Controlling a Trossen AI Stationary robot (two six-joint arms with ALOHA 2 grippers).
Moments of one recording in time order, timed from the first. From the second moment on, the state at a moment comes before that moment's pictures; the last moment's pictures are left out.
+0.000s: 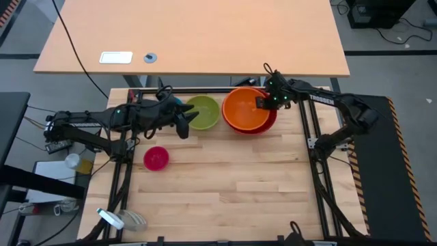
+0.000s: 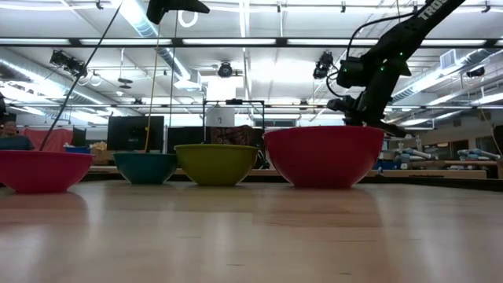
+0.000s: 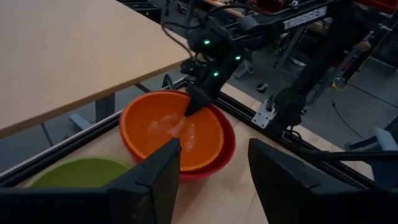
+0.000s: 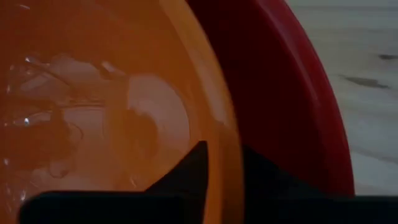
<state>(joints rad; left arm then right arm) 0.02 1.08 1.13 -0.35 -0.44 -0.45 -0.82 1.48 0.93 -0.59 -0.18 0.66</state>
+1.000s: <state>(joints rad) 0.27 1.25 1.13 -0.69 -0.04 -0.51 -0.76 1.46 1.41 -1.01 -0.09 0.33</state>
